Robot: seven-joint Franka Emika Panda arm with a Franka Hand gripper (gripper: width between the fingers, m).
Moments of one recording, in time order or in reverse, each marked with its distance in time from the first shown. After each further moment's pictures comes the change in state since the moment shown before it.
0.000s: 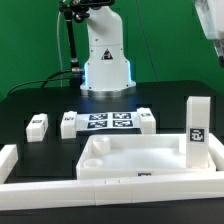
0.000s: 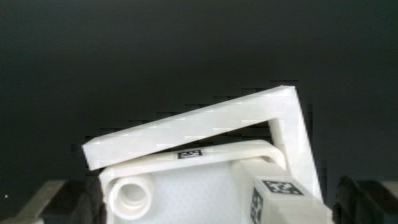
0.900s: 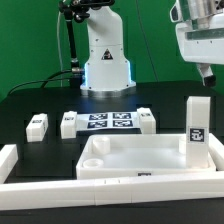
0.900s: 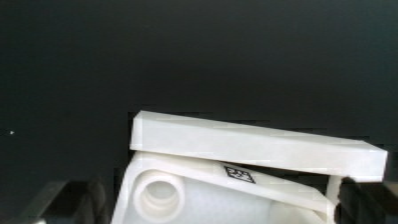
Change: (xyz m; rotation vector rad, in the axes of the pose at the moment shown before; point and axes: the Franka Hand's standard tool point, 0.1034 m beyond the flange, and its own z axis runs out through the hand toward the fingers) arm 0.012 0.050 0.034 -0.084 0.022 -0.399
